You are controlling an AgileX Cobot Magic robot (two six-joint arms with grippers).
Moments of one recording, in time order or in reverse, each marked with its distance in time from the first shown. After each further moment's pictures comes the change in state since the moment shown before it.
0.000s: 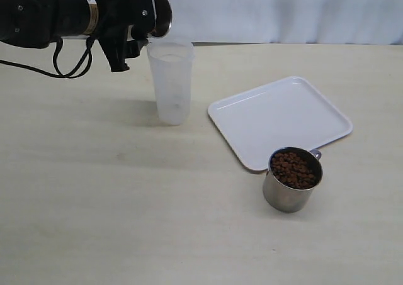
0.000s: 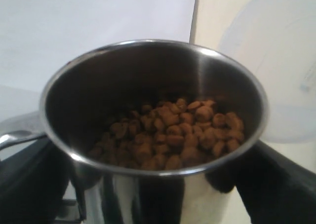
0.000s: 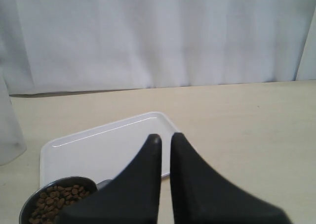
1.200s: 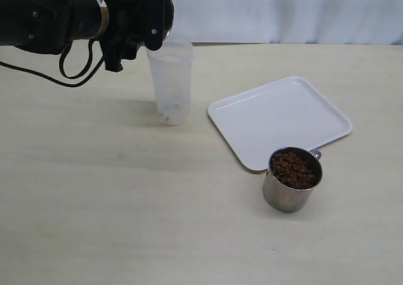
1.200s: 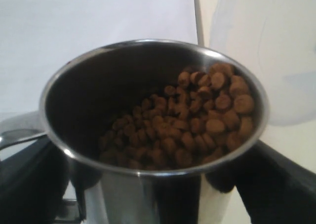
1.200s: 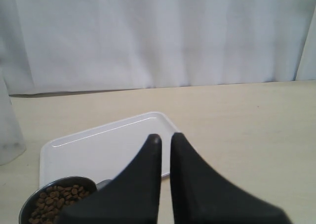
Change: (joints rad) left arm -0.054 0.004 0.000 -0.002 0.120 0.235; right arm 0.000 0.000 0.000 0.000 0.000 0.000
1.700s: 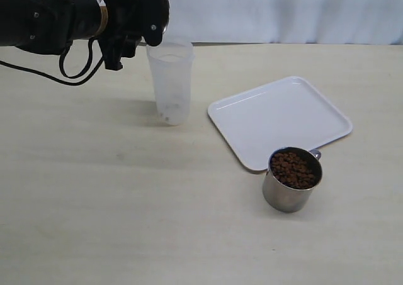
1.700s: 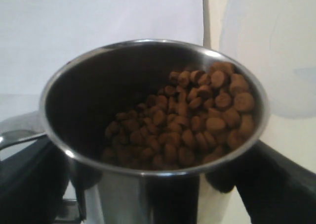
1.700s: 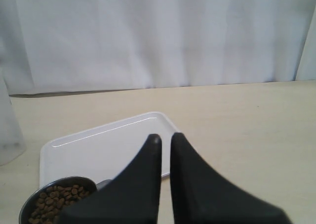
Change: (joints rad) left arm -0.004 0.000 0.000 0.000 0.047 -0.048; right arm 0.000 0.000 0.000 0.000 0.000 0.000
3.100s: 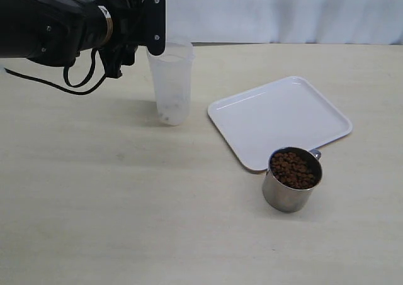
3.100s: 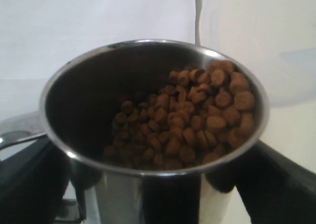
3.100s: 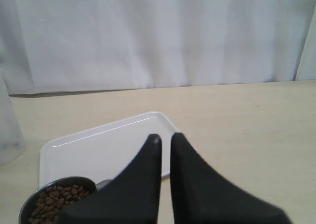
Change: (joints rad) left arm -0.032 0.019 0.023 -0.002 0.100 -0.012; right arm 0.000 0.000 0.000 0.000 0.000 0.000
